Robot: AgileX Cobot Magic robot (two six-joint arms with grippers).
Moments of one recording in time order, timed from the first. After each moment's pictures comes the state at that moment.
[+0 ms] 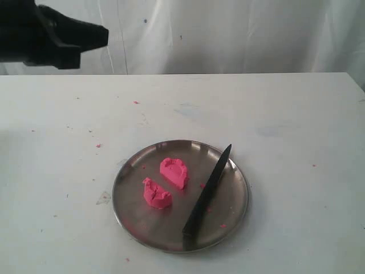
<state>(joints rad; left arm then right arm) -0.21 1.14 -0.95 -1.32 0.54 1.38 0.31 0.01 -0.01 0.05 0.15 0.09</state>
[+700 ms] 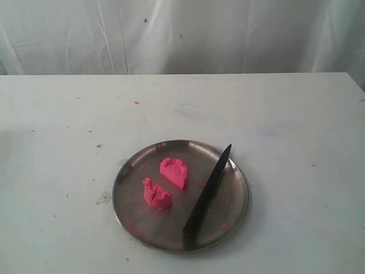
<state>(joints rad) -0.21 0.41 -0.47 -1.32 0.38 1.38 0.31 0.01 -0.01 0.05 0.15 0.09</state>
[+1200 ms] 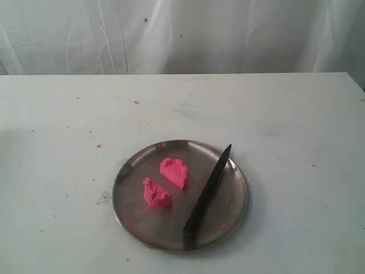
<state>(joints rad) -0.21 0.18 -0.30 -1.26 0.41 1.37 0.31 0.01 -0.01 0.05 0.16 0.09</state>
